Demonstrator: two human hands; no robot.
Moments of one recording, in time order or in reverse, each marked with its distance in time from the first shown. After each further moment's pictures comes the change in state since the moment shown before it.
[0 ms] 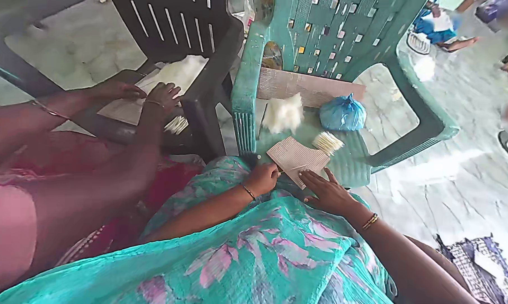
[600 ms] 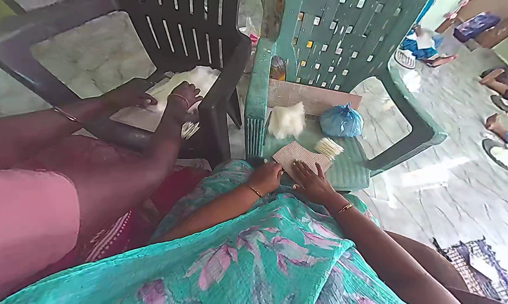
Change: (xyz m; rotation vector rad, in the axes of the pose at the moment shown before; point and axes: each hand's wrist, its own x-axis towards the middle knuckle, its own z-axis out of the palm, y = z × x) left_hand 0.002 -0.008 -0.009 0.161 0.028 0.072; right_hand 0.056 -0.027 0.002 0.004 0.053 0.163
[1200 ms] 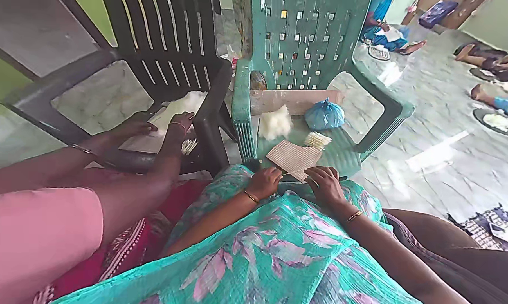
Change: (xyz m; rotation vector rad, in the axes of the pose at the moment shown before) left_hand -0.028 -0.004 0.017 0.122 0.249 0.393; right_hand -0.069 -0.003 0.040 0.160 0.796 0.033
